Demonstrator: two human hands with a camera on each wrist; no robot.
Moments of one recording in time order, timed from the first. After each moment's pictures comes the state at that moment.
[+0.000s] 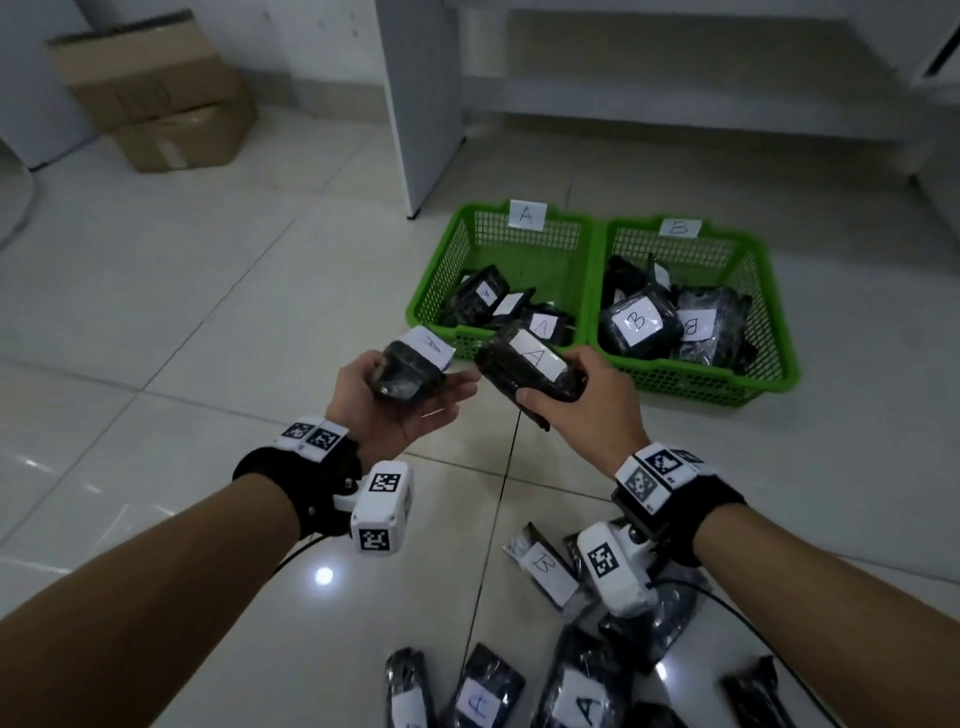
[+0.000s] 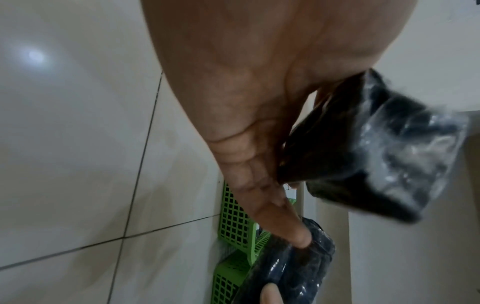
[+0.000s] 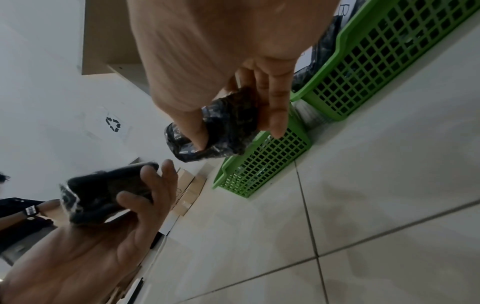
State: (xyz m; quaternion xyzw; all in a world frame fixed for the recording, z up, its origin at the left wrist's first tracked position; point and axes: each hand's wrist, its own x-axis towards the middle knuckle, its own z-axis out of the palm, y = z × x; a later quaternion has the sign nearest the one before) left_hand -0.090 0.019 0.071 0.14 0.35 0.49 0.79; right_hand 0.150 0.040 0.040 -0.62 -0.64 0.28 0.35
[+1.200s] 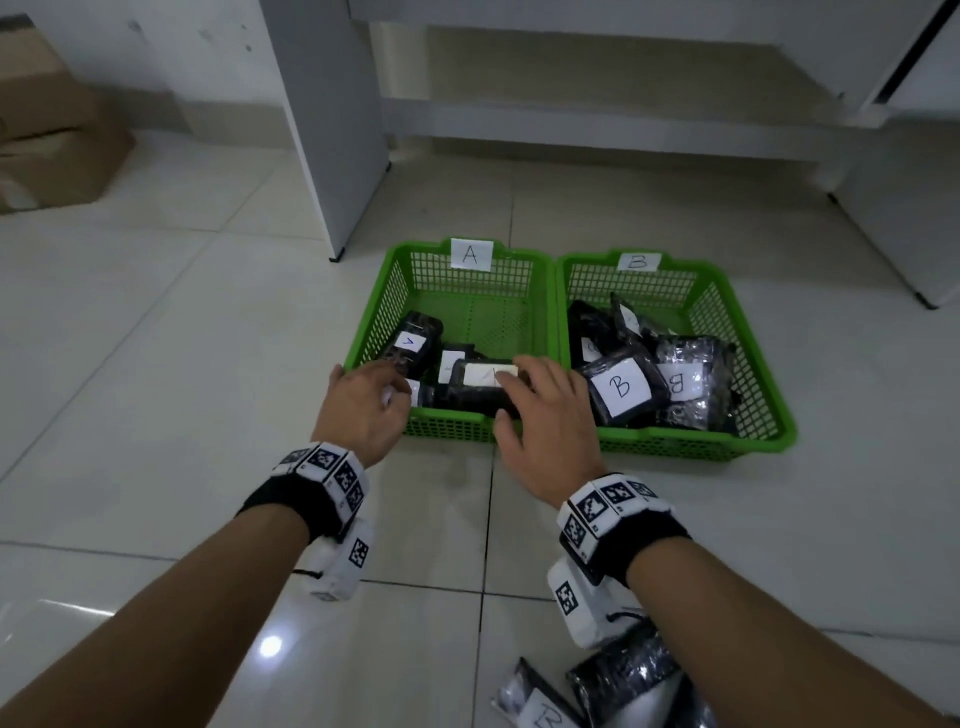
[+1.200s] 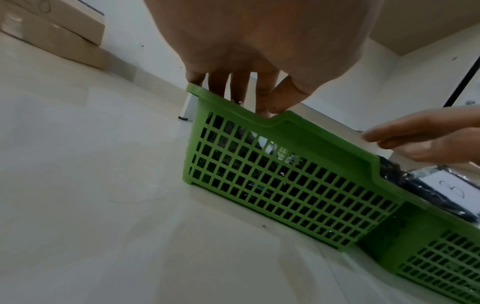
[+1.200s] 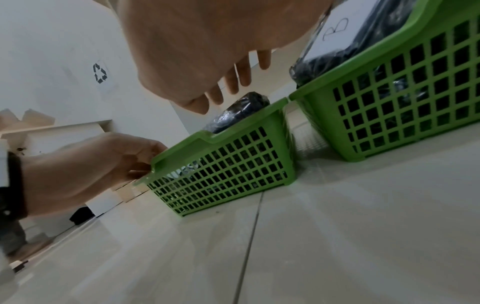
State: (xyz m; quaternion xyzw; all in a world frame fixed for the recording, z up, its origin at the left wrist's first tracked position) left_hand -0.100 0.191 -0.010 0.73 0.63 0.23 0.17; right_hand 0.132 0.145 -0.002 -0.59 -0.77 0.01 0.22
